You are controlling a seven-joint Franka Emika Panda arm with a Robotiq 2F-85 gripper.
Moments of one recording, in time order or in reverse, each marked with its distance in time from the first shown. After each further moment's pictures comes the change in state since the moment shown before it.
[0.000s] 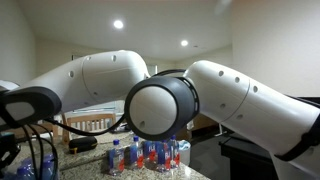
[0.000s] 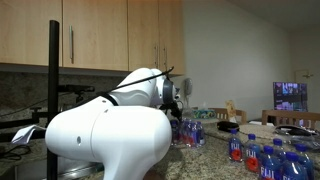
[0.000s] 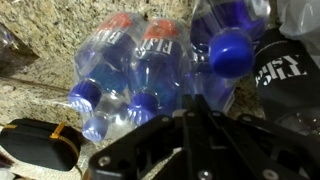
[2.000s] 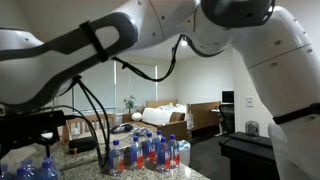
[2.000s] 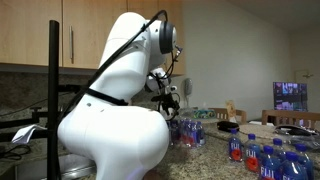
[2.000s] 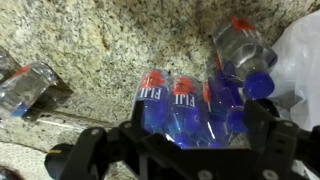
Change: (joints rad) arm -0.264 -0.687 0.296 -0.994 -0.030 0.287 0.054
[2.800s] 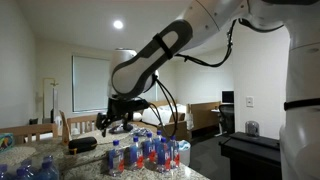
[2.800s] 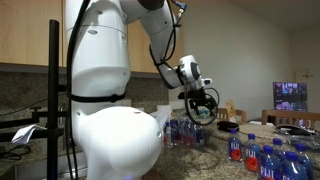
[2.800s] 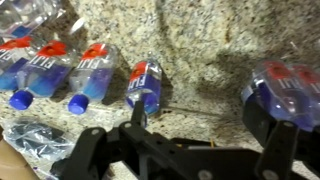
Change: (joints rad) arm -0.322 -0.436 -0.119 -0.543 0.216 0.300 -0.428
